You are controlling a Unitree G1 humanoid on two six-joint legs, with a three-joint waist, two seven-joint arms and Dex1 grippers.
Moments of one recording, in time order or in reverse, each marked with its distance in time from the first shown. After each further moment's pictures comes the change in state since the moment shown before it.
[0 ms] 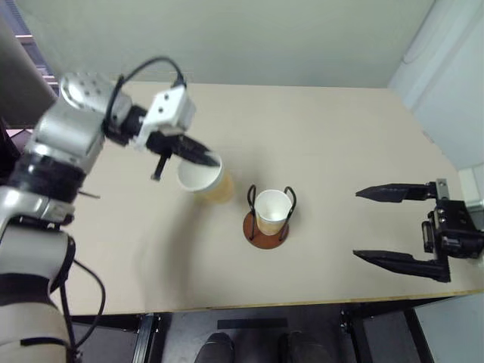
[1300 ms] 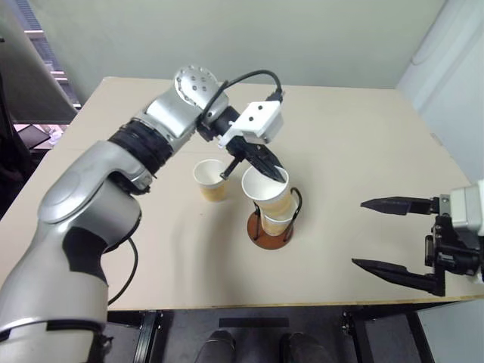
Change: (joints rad) left arm -0.253 -0.334 -0.480 0.253 -0.205 -0.231 -0.001; right arm 0.189 0.032 -0.137 -0.126 -0.024 0.015 -0.080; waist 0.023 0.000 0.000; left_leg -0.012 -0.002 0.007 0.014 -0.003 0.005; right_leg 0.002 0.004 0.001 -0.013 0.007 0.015
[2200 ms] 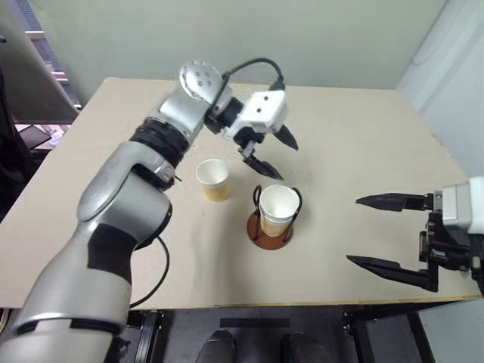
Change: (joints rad) left arm -0.008 -0.103 0.301 0.316 0.329 -0.083 -0.001; right arm -0.061 -0.026 0.082 0.029 -0.032 -0.032 -0.017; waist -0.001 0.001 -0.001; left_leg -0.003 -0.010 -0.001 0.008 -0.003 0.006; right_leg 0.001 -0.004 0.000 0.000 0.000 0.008
